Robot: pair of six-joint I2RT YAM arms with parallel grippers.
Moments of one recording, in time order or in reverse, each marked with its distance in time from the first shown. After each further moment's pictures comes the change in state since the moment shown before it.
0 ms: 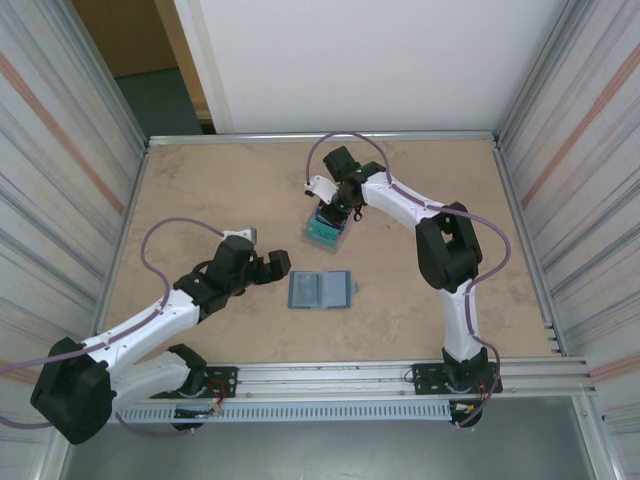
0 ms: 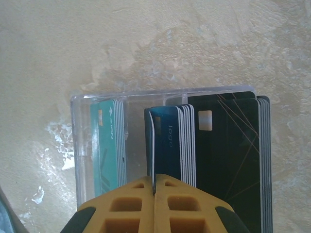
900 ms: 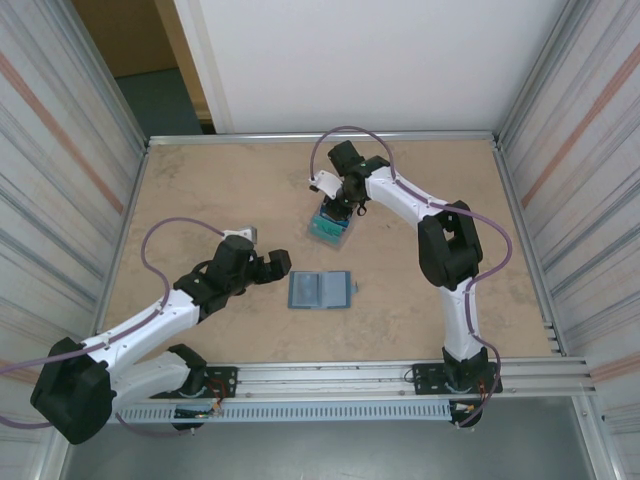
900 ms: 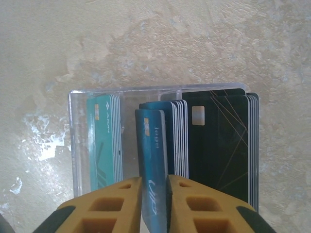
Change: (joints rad) left arm 0.000 0.000 0.000 0.007 0.007 0.001; right arm -0.026 0.010 0.048 -0.046 0.023 -0.029
